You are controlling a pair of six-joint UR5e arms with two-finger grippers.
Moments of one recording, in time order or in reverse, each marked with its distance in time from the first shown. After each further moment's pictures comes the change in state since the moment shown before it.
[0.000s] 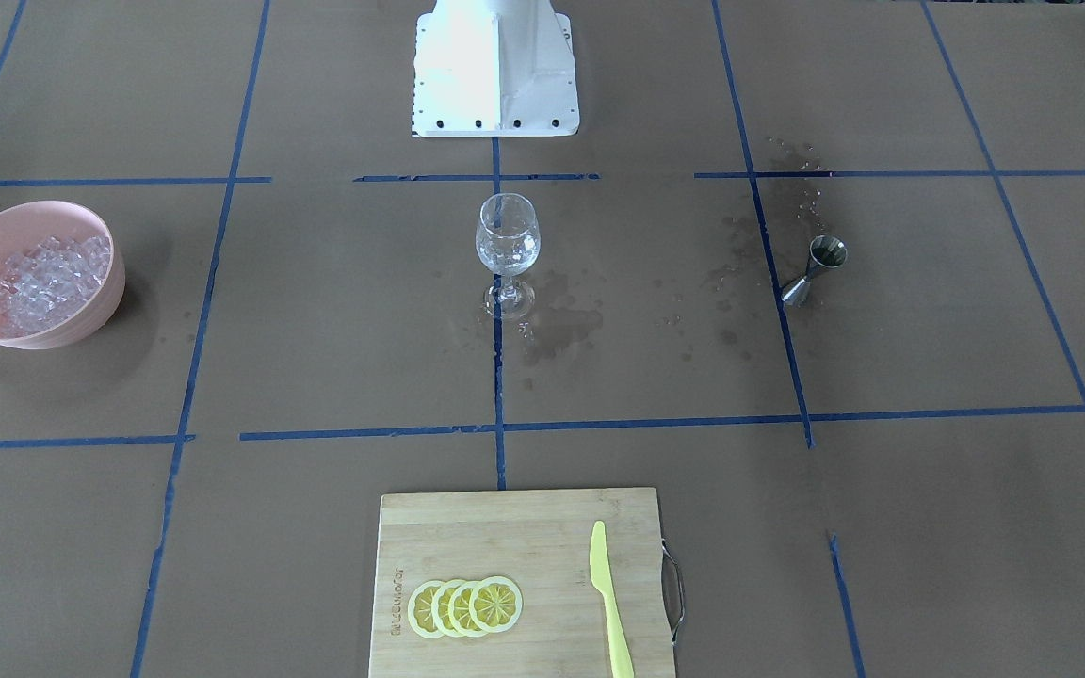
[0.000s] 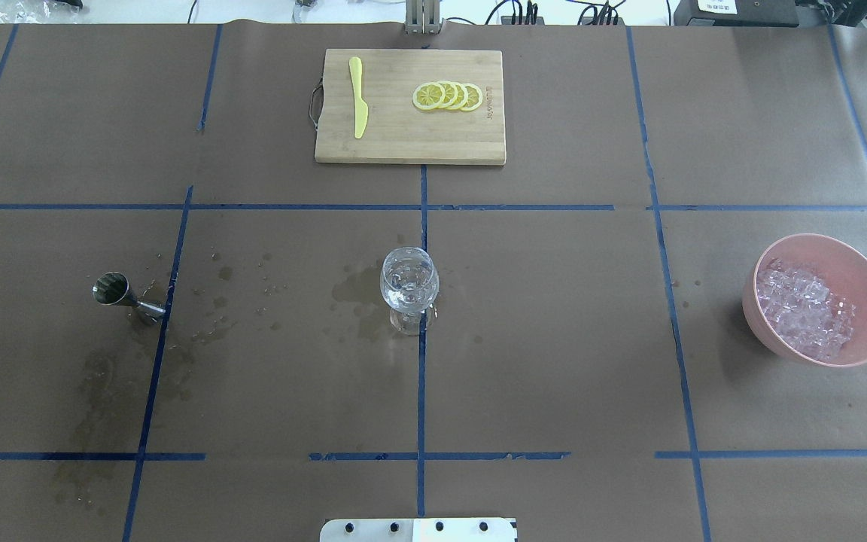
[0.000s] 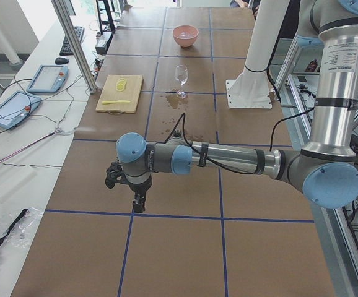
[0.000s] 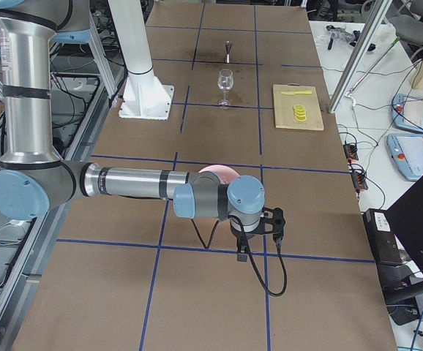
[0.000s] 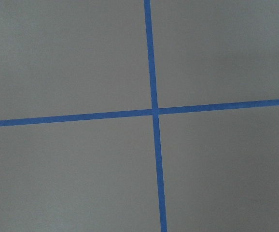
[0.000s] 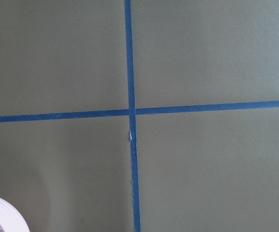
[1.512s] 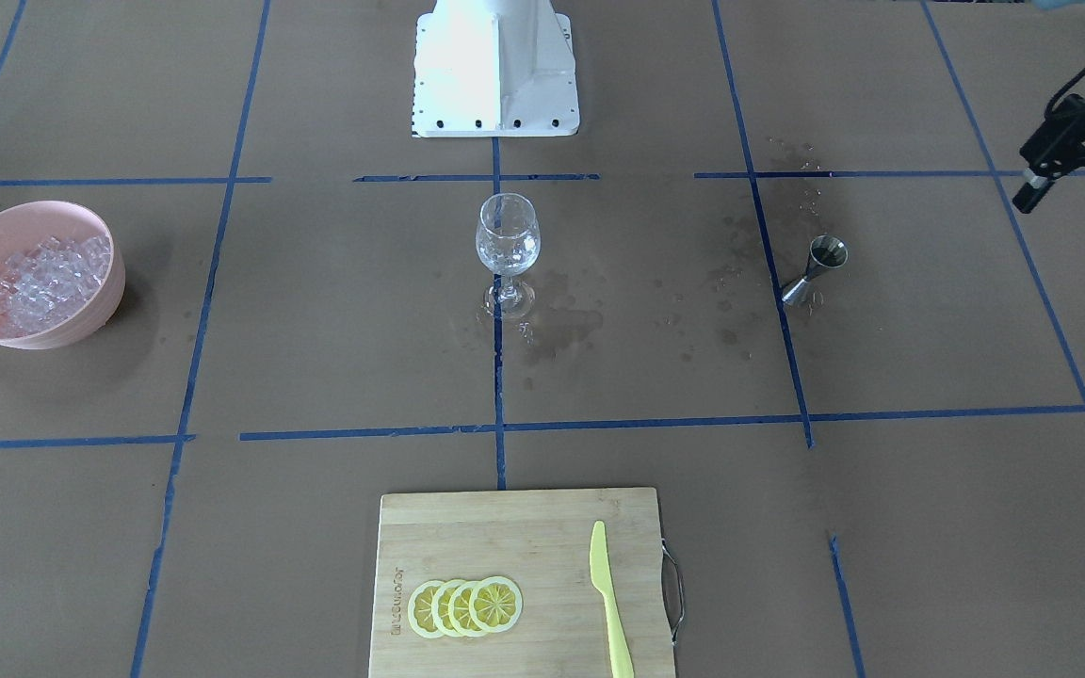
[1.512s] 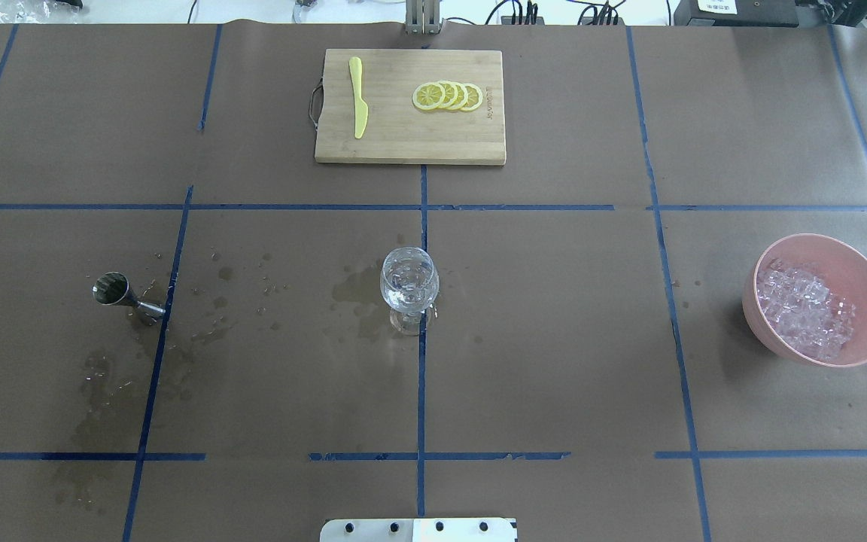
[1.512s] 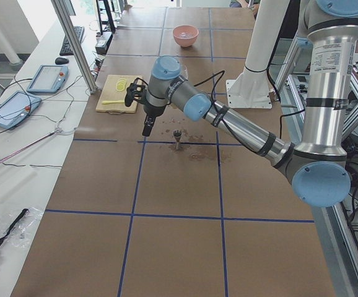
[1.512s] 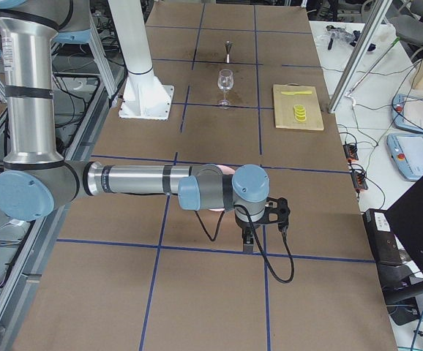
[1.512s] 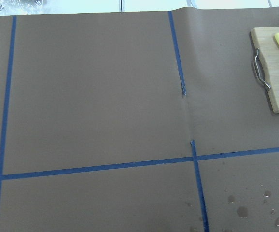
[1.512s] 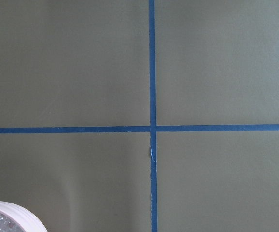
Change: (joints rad) left arm 0.316 0.094 -0.513 -0.353 0.124 -0.765; right arm -0.024 0.040 0.025 -0.008 0.001 0.016
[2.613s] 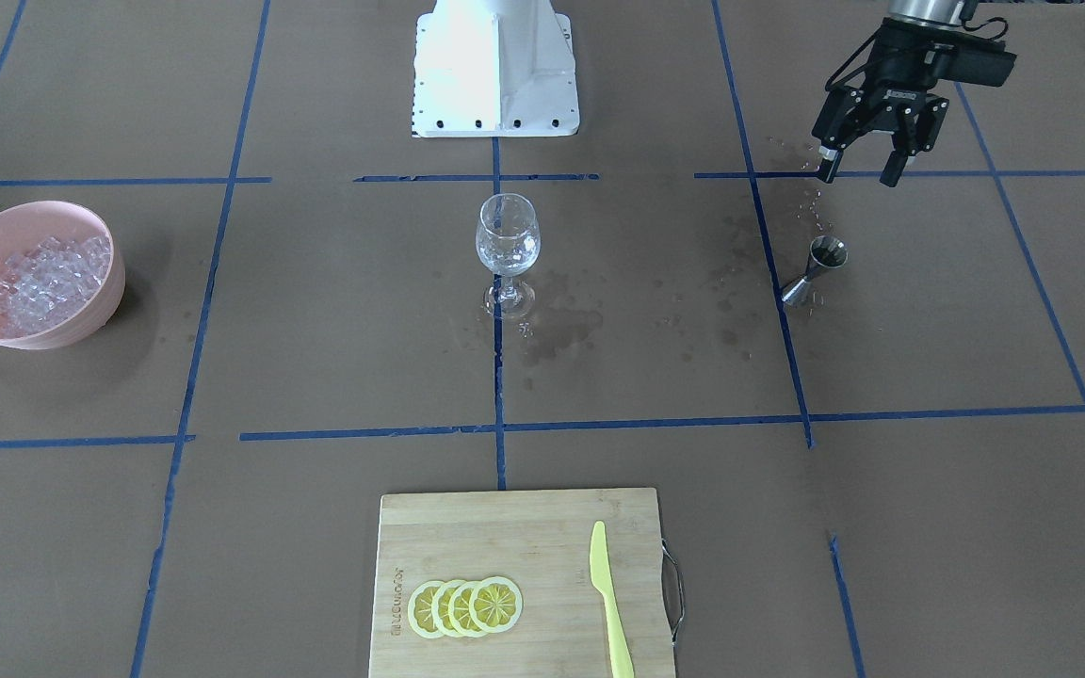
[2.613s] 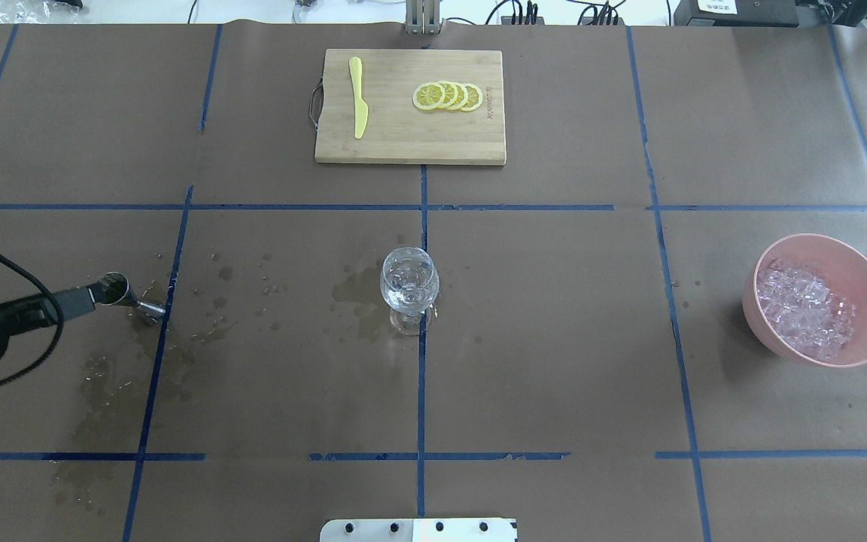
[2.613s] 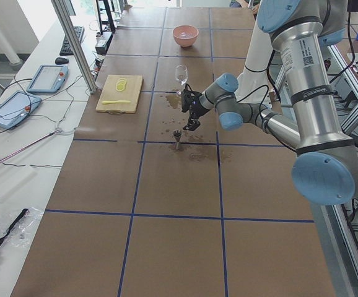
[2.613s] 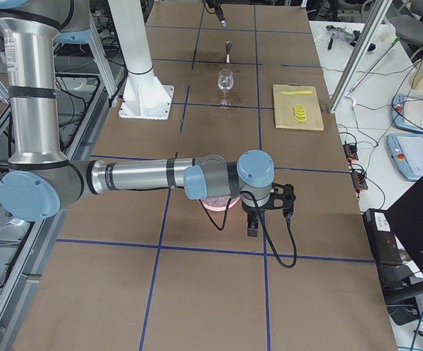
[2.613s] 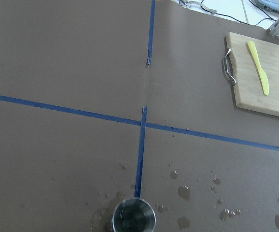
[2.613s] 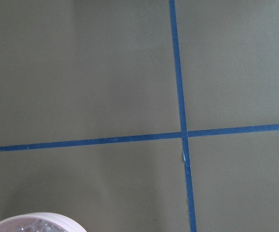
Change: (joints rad) left arm 0.830 0.319 -0.142 -0.370 0.918 -0.707; right arm -0.021 0.006 0.054 0.006 0.052 0.138
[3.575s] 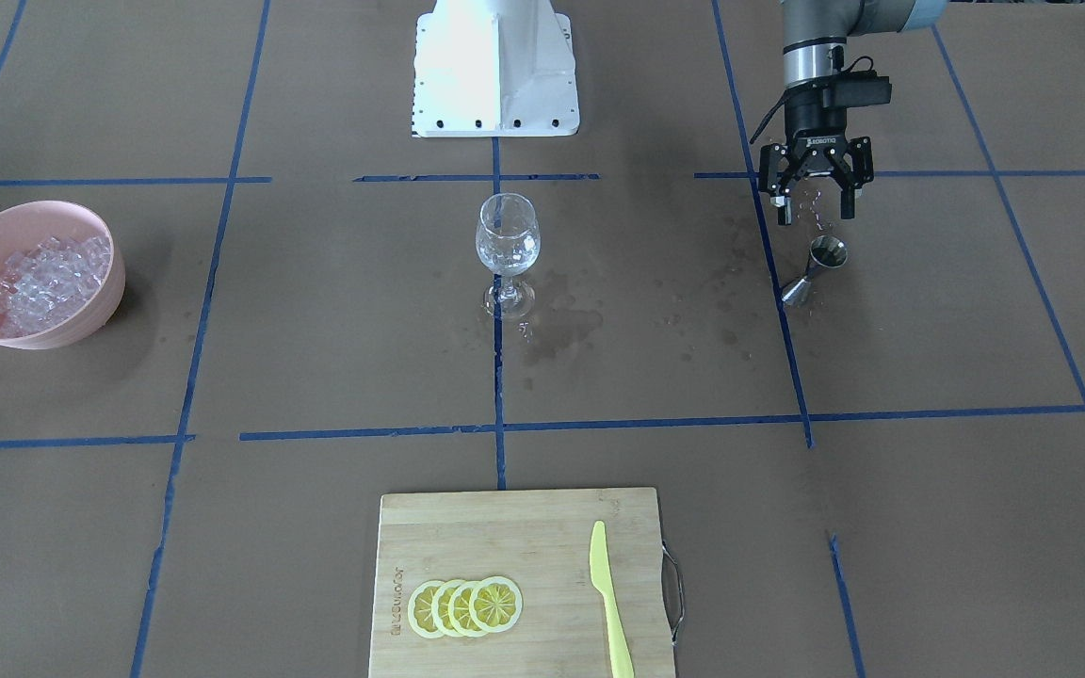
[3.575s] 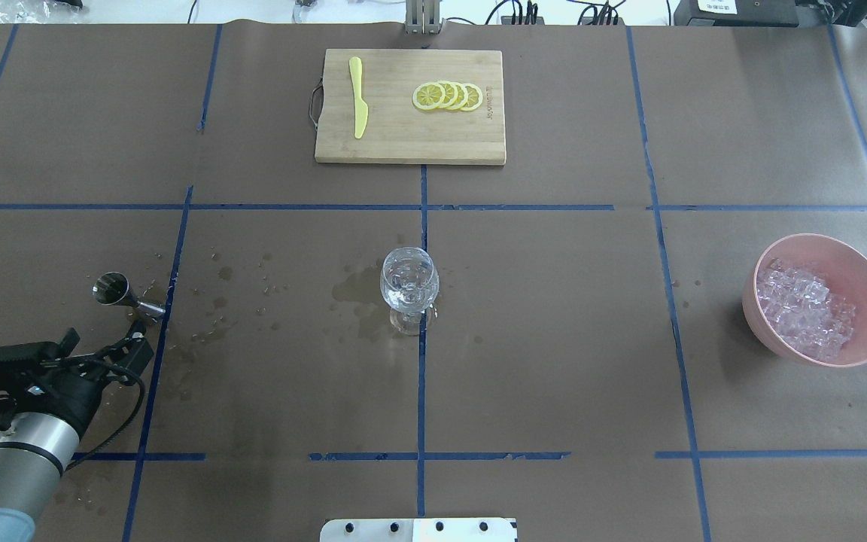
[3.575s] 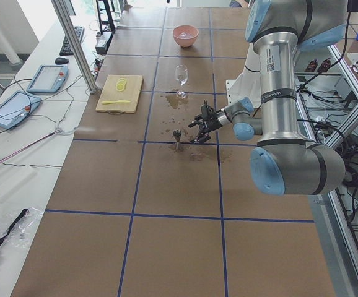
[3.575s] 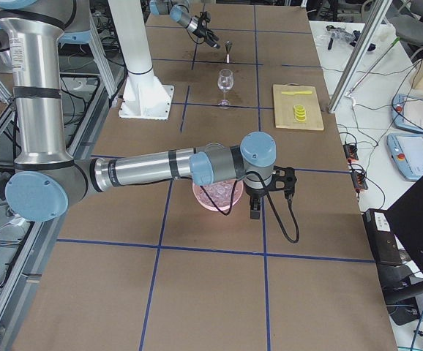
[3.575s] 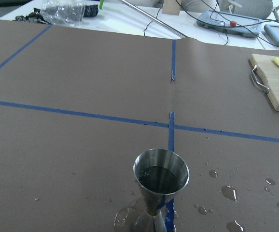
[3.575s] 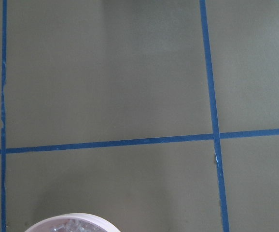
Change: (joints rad) left arm 0.328 -0.128 0.272 0.168 0.676 -0.242; right arm -0.054 0.009 0.069 -0.001 0.000 0.091
